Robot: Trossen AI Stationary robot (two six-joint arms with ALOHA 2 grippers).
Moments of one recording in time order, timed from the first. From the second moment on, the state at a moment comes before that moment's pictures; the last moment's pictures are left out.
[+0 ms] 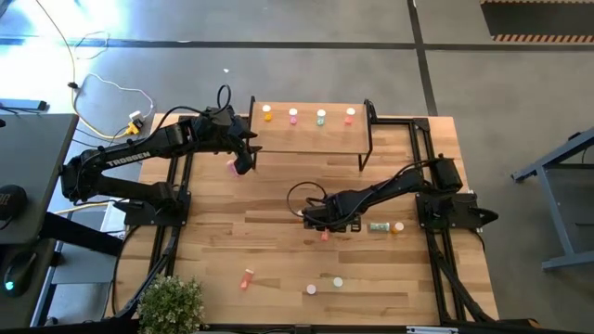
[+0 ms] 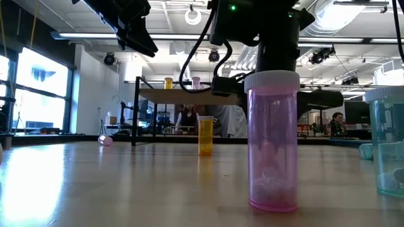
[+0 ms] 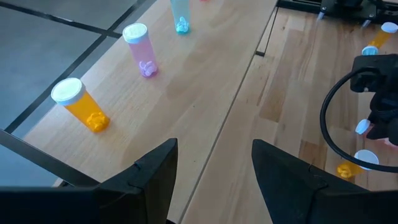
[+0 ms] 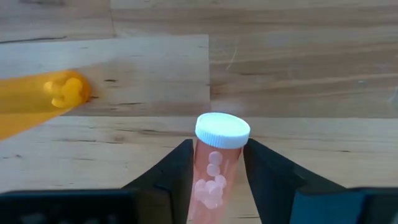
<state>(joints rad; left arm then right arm) 0.54 1.10 0.97 -0.51 -0.04 0.06 0.18 1.94 1.28 -0.73 0.03 1.78</state>
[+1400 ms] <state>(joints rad) 0.54 1.10 0.97 -0.50 -0.04 0.09 0.19 1.65 1.29 -0.84 0.78 1.57</state>
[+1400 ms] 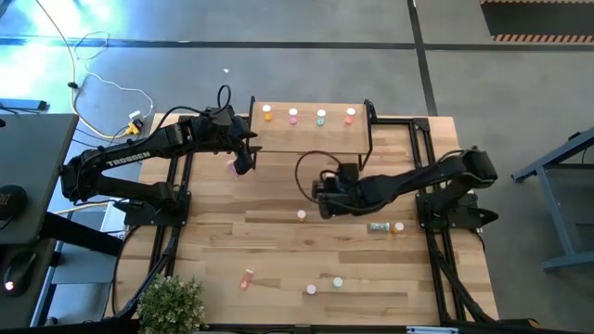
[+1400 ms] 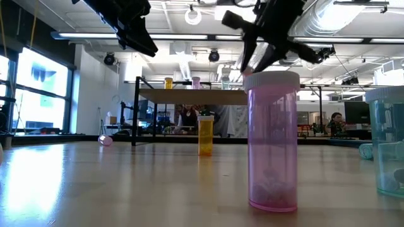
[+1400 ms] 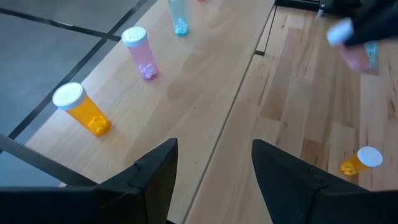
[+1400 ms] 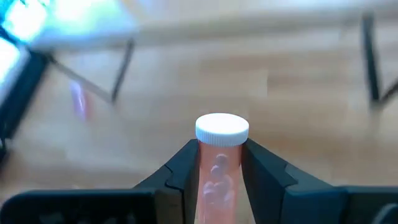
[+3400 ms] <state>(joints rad) 0.54 1.10 0.97 -0.42 -0.04 0.11 -0.09 1.82 1.26 -1.08 1.35 1.59</state>
